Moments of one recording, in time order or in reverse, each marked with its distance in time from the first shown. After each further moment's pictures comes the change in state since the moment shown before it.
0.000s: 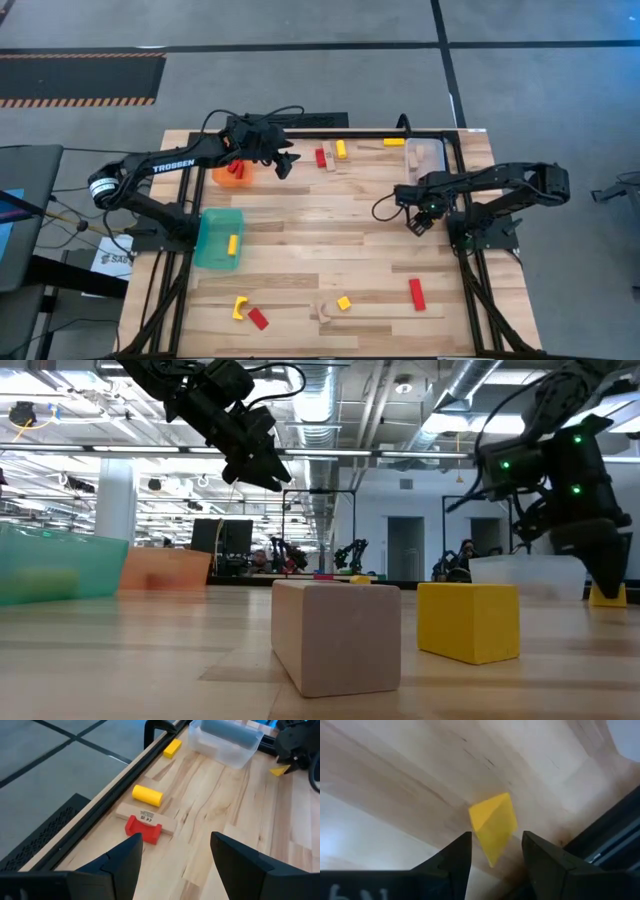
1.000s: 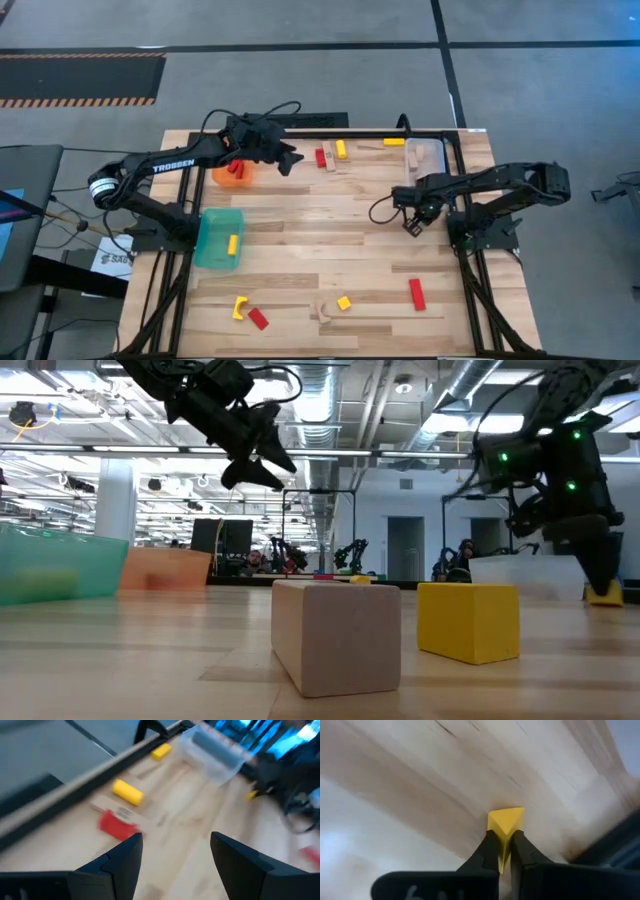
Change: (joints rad) left arm -0.003 0.000 0.000 0.027 0.090 -0.266; right arm 0.053 -0.002 0.016 0.086 -0.024 0.039
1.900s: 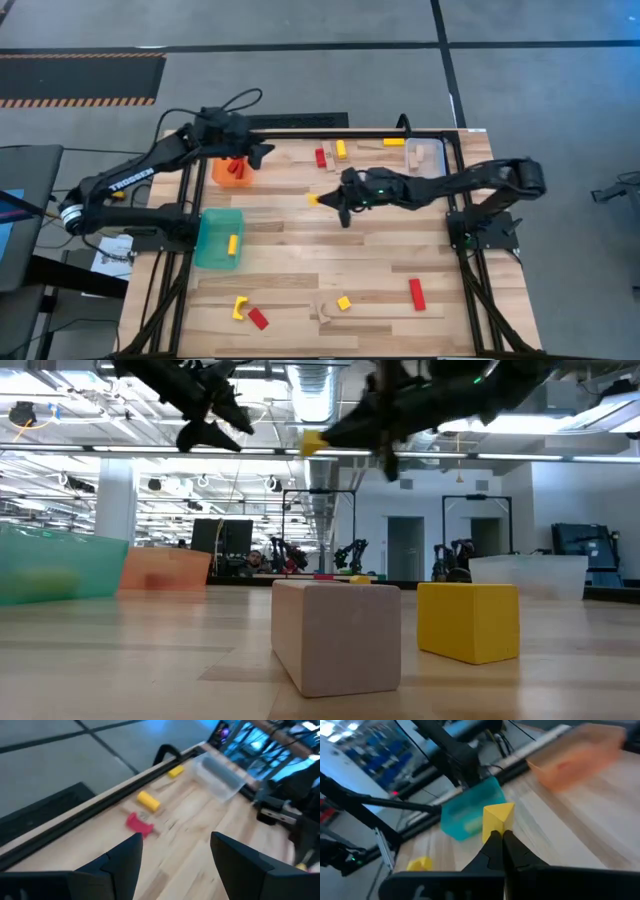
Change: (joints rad) left arm 0.079 -0.327 0.001 -0.284 -0.063 -0.007; right arm 0.130 0.207 0.244 1.427 -0.100 -0.116
